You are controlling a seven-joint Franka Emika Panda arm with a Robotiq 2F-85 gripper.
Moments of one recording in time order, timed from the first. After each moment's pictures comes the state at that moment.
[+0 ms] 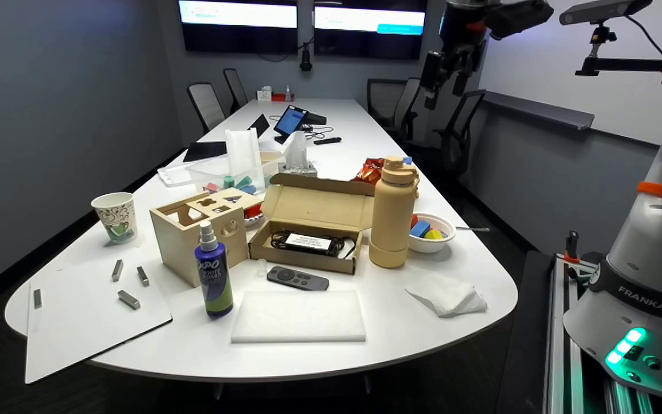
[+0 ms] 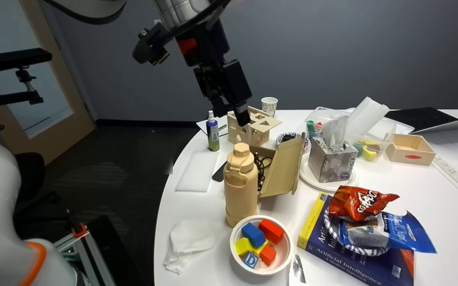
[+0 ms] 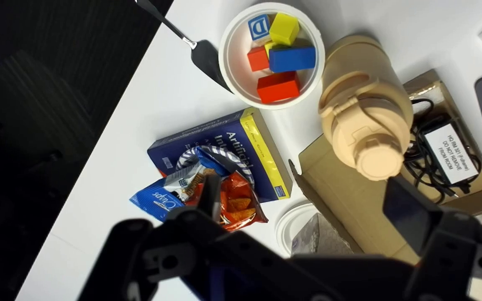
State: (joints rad) arm -0.18 -0.76 0.11 -2.64 -0.23 2.08 0.25
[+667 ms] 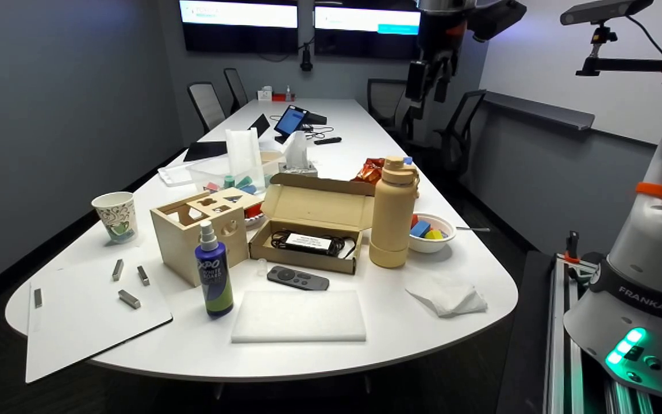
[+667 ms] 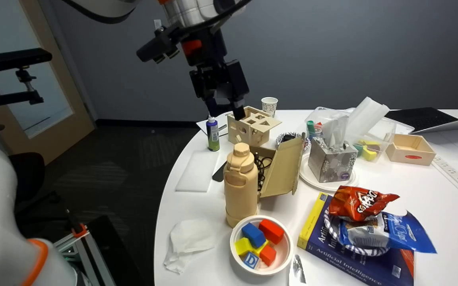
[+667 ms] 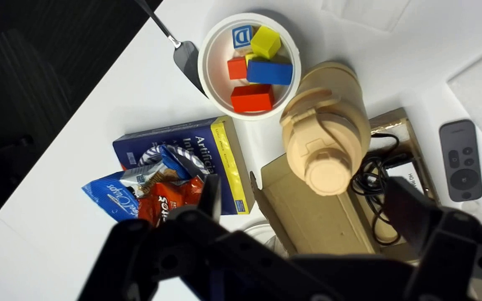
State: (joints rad) arm -0.11 -0.63 0.14 -2.55 -0.23 2.02 0.19
